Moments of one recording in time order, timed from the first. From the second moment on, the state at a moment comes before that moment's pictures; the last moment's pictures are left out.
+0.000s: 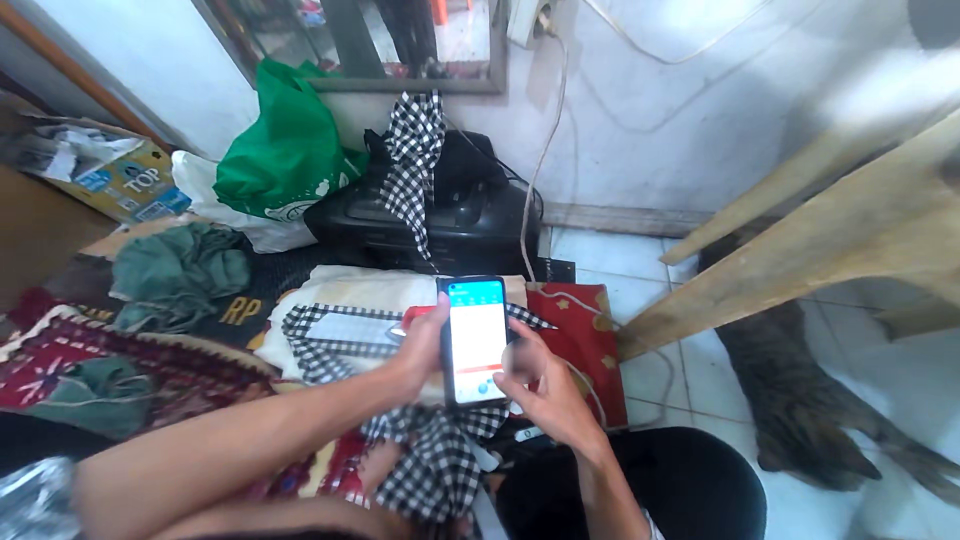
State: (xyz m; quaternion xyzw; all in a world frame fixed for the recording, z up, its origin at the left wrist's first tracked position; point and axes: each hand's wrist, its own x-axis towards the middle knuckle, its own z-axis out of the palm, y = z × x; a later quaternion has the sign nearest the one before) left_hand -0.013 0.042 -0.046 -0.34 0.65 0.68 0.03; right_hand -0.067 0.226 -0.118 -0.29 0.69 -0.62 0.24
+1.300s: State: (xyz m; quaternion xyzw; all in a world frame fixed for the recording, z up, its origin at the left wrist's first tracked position) left_hand -0.013 0.036 -0.050 -0.34 0.65 0.67 0.02; right_hand -0.071 0.230 -0.124 -0.36 0.66 -0.60 0.29
